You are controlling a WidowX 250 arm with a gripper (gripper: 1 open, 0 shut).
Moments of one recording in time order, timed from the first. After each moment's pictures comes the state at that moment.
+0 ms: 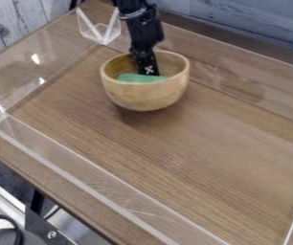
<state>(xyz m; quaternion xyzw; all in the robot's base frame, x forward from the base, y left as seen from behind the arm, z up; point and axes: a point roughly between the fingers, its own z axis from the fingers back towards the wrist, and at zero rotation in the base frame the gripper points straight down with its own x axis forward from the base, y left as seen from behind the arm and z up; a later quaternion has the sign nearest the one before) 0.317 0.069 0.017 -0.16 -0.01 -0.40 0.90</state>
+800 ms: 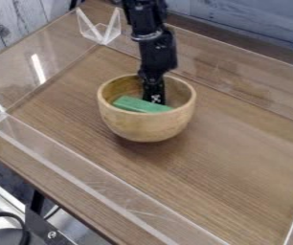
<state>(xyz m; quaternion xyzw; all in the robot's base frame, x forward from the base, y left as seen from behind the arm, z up) 0.279 0.027 0.020 -0.14 0.04 -0.44 0.89</state>
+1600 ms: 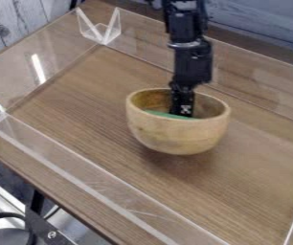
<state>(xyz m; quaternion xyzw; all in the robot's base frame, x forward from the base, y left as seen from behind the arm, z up) 0.289 -0.030 0.019 -0.17 0.06 -0.49 0.85</state>
